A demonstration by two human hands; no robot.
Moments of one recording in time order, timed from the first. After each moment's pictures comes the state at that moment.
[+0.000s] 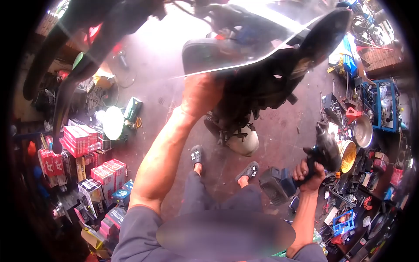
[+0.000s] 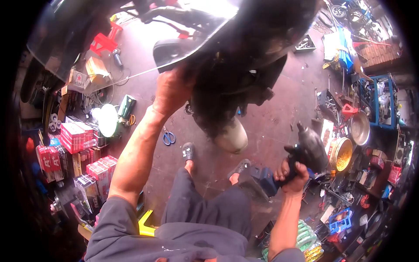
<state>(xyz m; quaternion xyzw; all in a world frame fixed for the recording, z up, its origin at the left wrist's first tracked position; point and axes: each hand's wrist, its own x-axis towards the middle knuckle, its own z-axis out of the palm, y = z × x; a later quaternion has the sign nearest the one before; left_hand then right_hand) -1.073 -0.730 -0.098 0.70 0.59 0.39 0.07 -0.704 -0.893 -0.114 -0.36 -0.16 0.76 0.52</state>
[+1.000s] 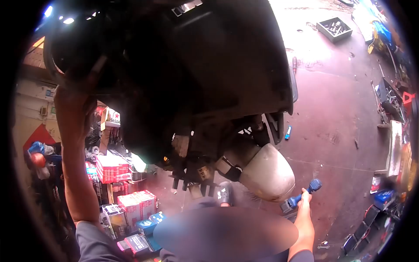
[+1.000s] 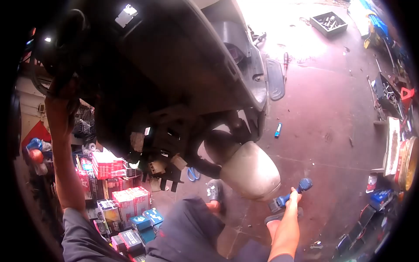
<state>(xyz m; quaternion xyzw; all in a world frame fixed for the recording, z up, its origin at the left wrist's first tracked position) -1.116 -0.735 -0.115 0.73 0.61 0.30 -0.06 -0.659 -0.992 -0.762 -0.80 0.14 0.48 0.33</state>
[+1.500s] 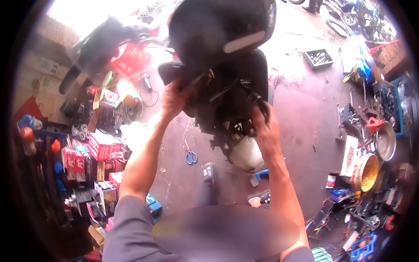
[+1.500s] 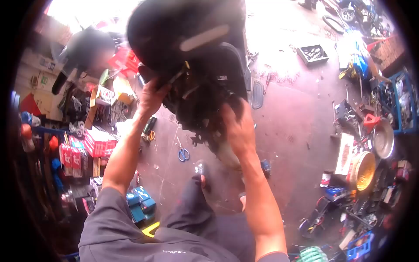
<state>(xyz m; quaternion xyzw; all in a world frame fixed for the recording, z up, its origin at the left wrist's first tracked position) -1.071 -0.736 -0.103 0.59 0.66 0.39 0.25 -0.785 -0.783 -0.140 -0.48 -0.44 0.57 0.50</state>
